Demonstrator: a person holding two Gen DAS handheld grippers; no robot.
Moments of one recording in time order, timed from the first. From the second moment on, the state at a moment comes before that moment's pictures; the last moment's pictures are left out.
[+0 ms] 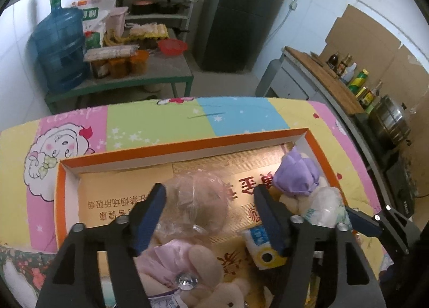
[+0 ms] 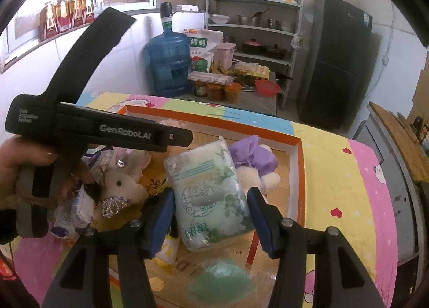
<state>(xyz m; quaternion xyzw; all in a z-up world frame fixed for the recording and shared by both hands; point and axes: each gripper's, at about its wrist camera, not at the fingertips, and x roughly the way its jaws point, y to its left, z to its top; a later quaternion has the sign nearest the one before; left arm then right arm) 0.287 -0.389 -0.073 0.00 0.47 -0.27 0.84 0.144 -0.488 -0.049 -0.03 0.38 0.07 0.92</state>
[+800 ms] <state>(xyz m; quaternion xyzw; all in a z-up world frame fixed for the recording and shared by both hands) 0.212 -0.346 -0.002 0.01 0.34 -0.28 0.90 0.087 -0.474 0.000 0.01 0.31 0.06 0.95</state>
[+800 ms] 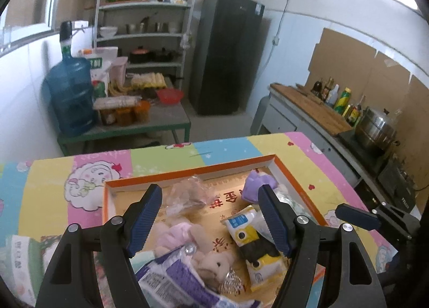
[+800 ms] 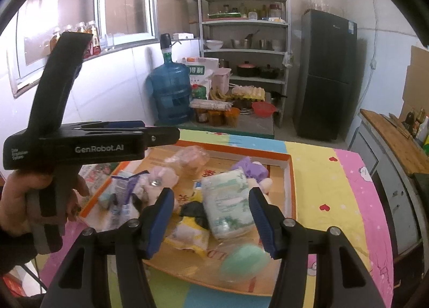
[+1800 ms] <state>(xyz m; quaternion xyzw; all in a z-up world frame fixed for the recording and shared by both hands) 0.094 -0.187 0.044 0.01 0.23 -0.23 0.95 0.033 -0.350 0.017 0.03 0.28 0.12 0.95</state>
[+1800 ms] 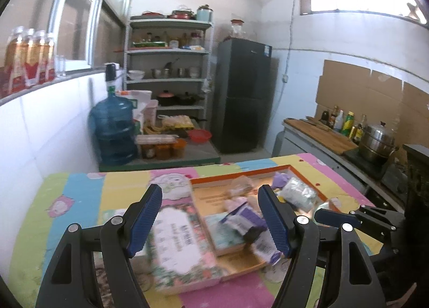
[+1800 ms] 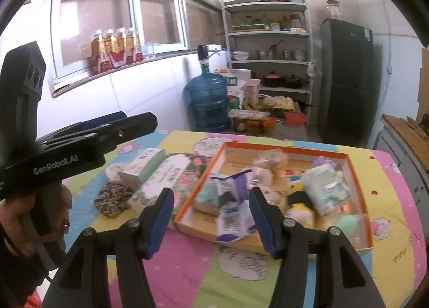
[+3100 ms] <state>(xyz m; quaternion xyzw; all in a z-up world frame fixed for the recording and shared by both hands) 0.105 0.066 -0.033 -0.04 0.27 -0.13 0.95 0.094 -0.106 -0.075 -0.04 0.38 0.22 0.90</state>
